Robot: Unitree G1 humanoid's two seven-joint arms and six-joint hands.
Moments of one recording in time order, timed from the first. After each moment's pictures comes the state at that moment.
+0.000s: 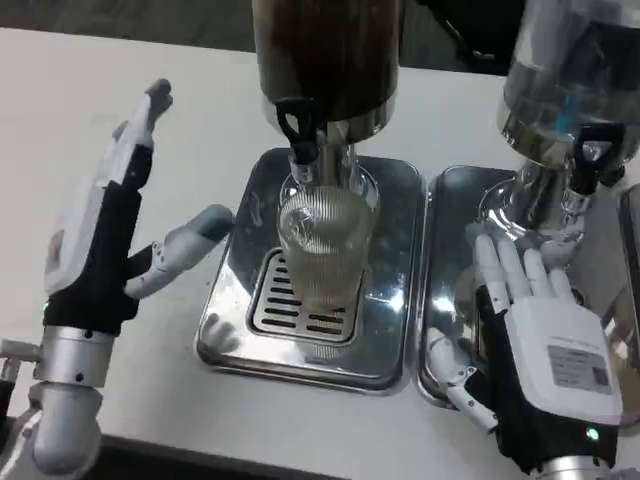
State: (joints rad) left arm -0.33 0.45 -0.18 0.91 0.33 -0.98 0.49; right arm 0.28 -0.20 0.40 -0.20 -1.02 0.22 -0.37
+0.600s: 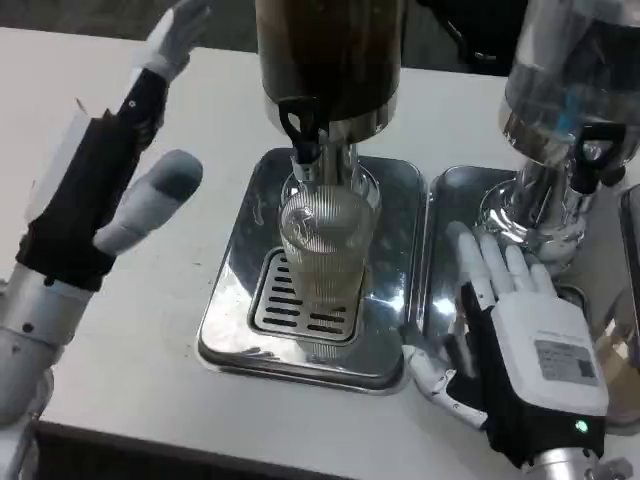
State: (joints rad) left arm -0.28 0.48 -0.06 0.46 -0.14 -0.87 -0.21; right arm 0.25 -0.21 0.40 -0.16 -0.99 0.17 -0.37
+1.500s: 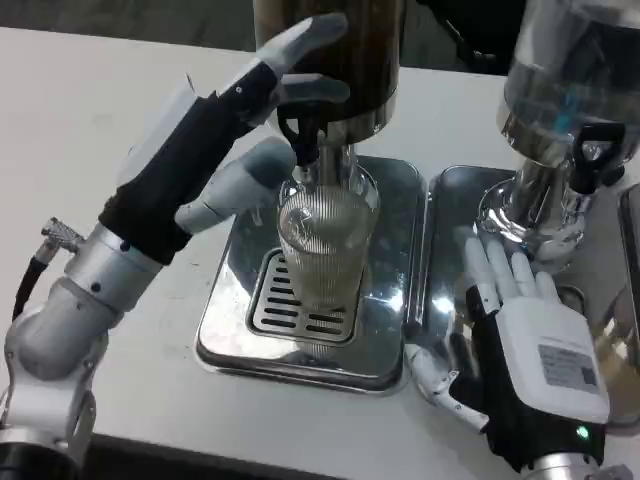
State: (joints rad) left arm -0.40 0.36 -0.06 0.52 -0.12 -0.85 -0.44; right arm 0.27 -0.17 0.39 -0.16 -0.99 0.18 -0.37
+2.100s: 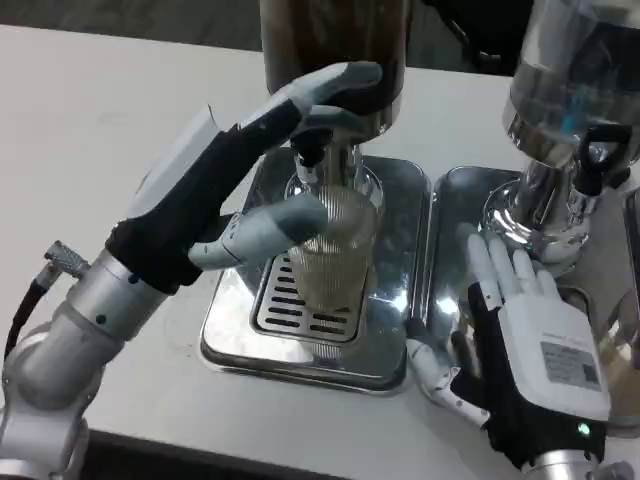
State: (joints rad) left arm -0.31 0.37 -0.06 0.39 0.00 -0.87 -0.40; right arm 0.26 -0.18 0.38 -0.16 -0.97 0.18 -0.37
